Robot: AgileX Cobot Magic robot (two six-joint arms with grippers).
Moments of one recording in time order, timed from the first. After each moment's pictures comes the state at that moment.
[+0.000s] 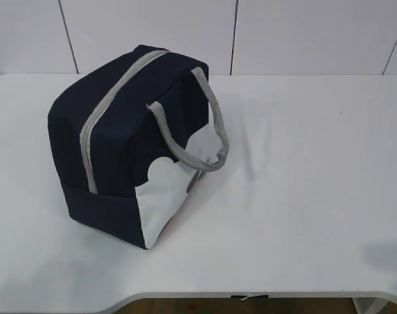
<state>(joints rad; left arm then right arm) -0.01 0.01 -0.52 -0.09 1.12 0.13 -0.02 -0.02 -0.49 -0.05 1.15 -0.07</state>
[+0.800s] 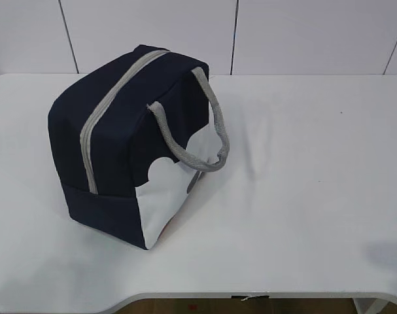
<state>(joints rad) -0.01 0.01 -0.52 -0.09 1.12 0.13 -0.02 -0.02 -0.49 -0.04 1.15 -0.03</state>
